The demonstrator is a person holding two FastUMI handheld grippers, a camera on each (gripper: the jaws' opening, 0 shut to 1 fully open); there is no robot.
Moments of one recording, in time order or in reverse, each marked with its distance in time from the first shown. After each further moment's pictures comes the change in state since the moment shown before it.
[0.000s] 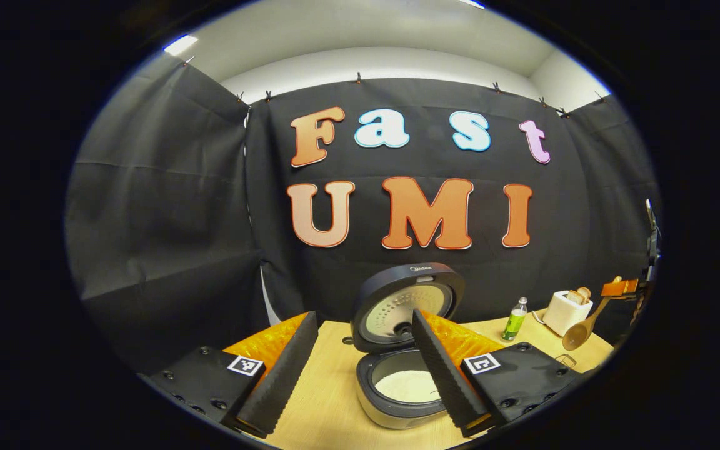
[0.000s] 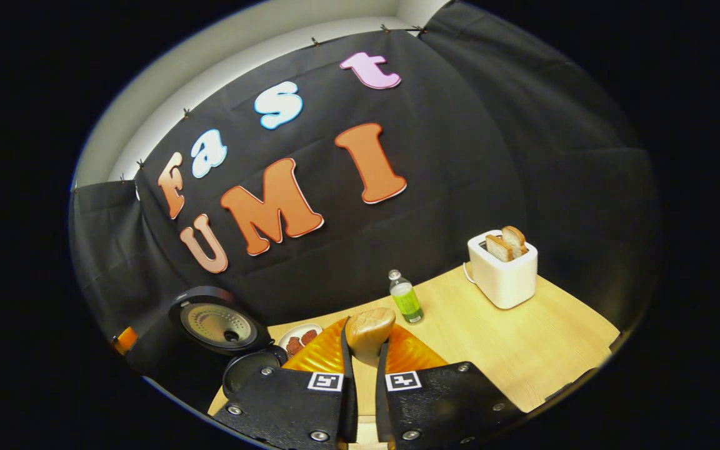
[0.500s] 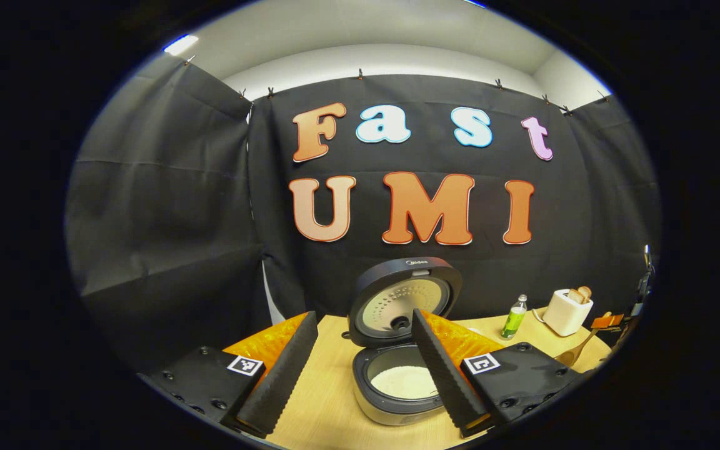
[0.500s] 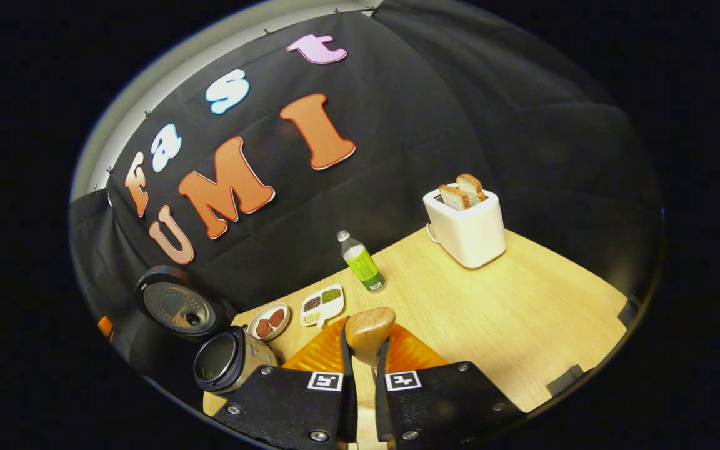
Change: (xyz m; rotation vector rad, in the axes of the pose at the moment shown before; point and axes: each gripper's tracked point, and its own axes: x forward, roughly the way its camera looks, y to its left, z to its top) left arm -0.008 -0.002 -0.005 0.005 0.022 0.035; right arm 0.029 -0.067 -0.081 0.095 0.124 -0.087
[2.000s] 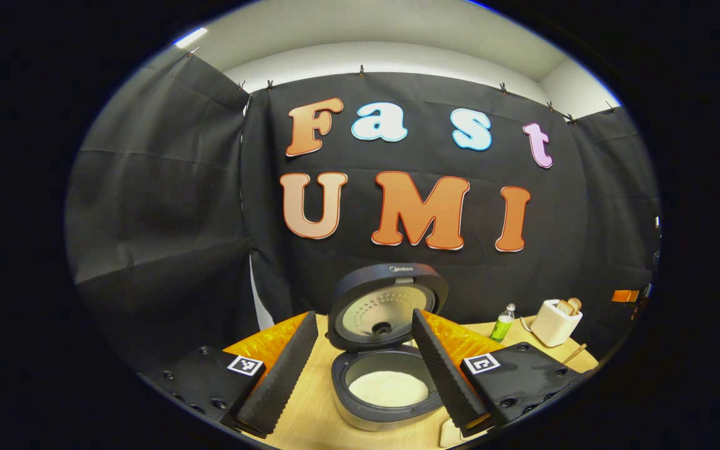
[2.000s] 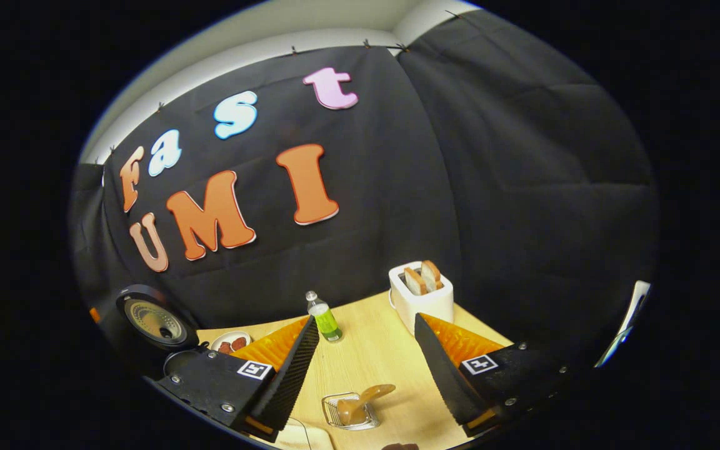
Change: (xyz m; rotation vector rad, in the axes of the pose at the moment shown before) left arm 0.032 -0.034 0.024 -0.069 -0.006 -0.063; right arm -0.091 0.001 0.160 -0.260 -0.281 -0.119
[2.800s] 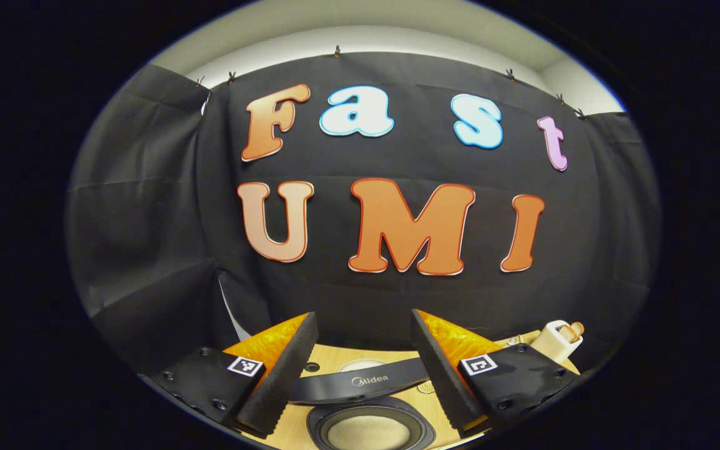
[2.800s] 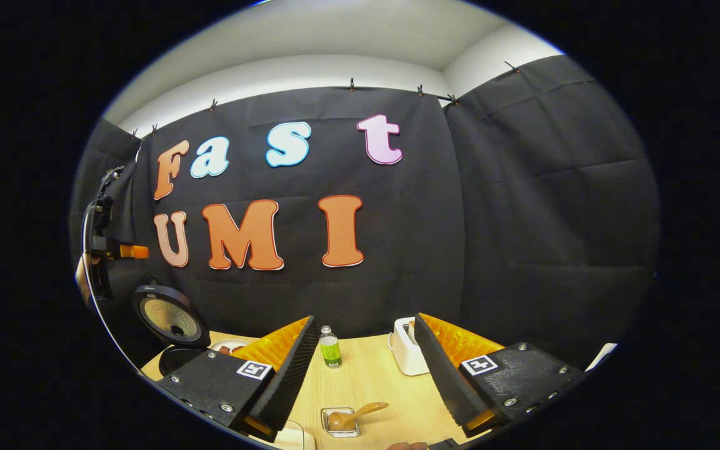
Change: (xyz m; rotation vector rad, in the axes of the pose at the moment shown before) left arm 0.183 -0.049 0.070 0.038 0.128 -0.036; right arm -0.058 0.040 0.071 -0.147 -0.143 0.041
